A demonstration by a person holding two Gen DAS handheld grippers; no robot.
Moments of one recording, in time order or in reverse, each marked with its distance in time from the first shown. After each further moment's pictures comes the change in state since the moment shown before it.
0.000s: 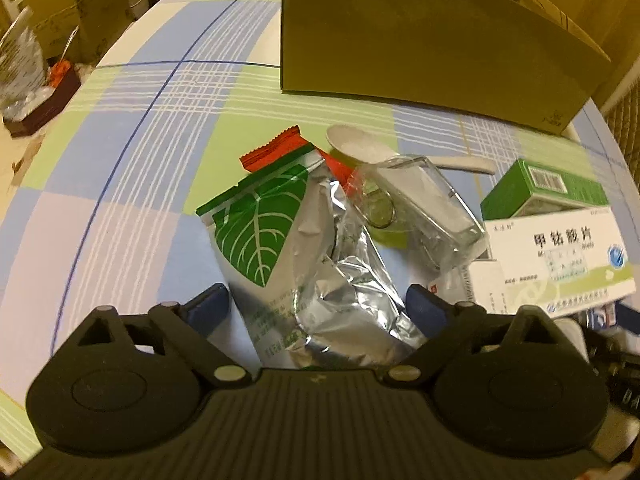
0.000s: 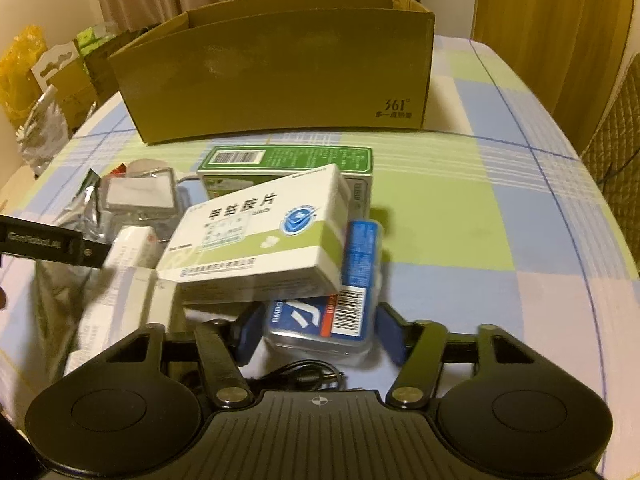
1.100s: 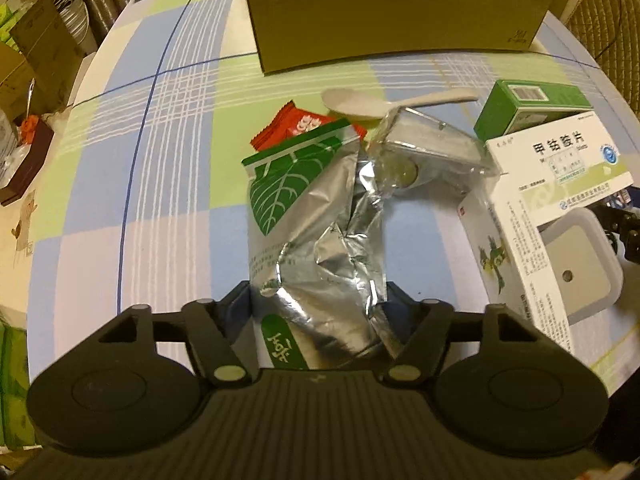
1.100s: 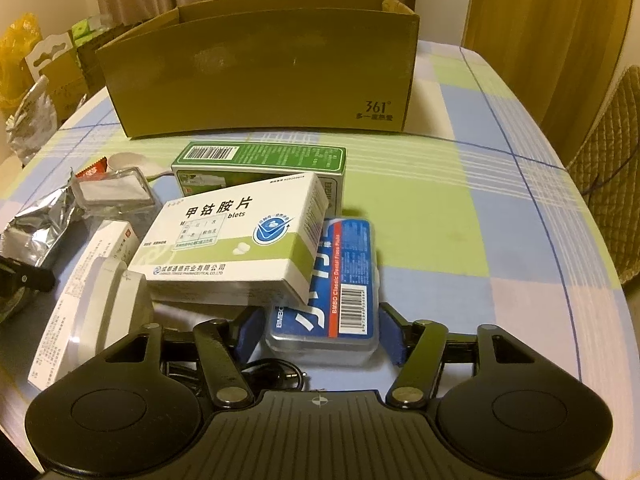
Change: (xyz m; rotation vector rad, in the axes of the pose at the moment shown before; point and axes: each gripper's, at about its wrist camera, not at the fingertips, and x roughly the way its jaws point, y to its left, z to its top) left arm -0.012 0.013 -0.013 0.263 0.085 0.000; right arm 0.004 -0.007 -0.002 -0.041 -0.016 -0.054
